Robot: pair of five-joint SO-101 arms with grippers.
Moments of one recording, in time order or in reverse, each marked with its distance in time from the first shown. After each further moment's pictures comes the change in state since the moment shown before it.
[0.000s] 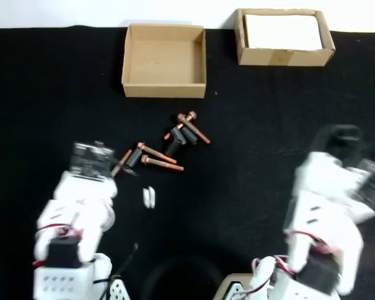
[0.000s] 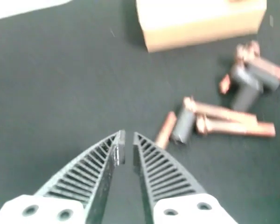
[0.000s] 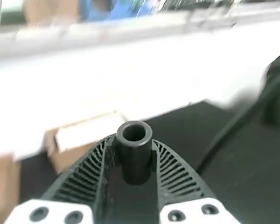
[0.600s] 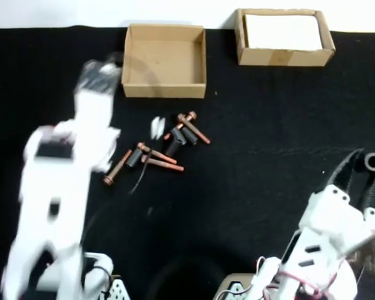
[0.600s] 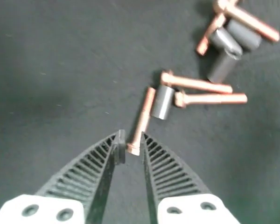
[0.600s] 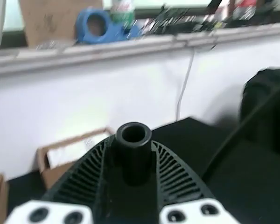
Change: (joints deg) left arm 5.5 67.7 -56.5 23.2 0.0; right arm 1.4 -16.4 2.2 11.7 0.0
